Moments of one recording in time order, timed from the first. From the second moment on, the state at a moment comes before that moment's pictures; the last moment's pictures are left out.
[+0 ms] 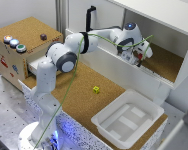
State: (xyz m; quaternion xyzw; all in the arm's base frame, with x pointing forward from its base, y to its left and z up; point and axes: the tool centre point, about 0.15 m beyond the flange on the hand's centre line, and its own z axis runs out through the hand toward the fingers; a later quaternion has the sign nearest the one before) arm 0.666 -0.253 0.474 0.96 -0.07 0.26 0.06
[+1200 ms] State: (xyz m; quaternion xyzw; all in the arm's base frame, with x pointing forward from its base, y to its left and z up) arm 0.520 -0.260 0.496 0.98 -0.02 0.19 -0.02
